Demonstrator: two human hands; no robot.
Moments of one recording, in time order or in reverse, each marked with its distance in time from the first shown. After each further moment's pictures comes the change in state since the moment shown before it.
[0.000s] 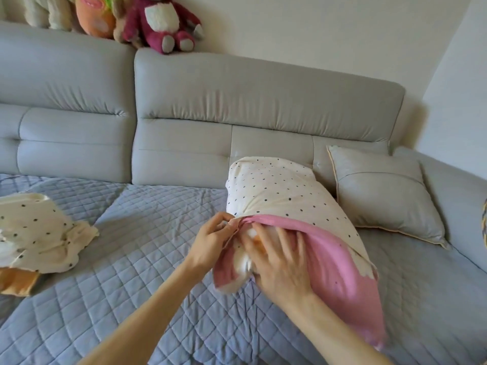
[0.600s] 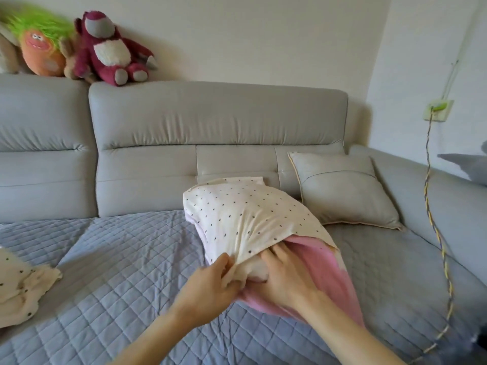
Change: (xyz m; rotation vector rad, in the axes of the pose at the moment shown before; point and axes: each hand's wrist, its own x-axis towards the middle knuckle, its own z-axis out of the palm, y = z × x) left_hand -0.048 0.009 0.055 0.938 -0.243 0.129; right_hand -0.024 0.068 -0.043 0.463 -0.264 0.283
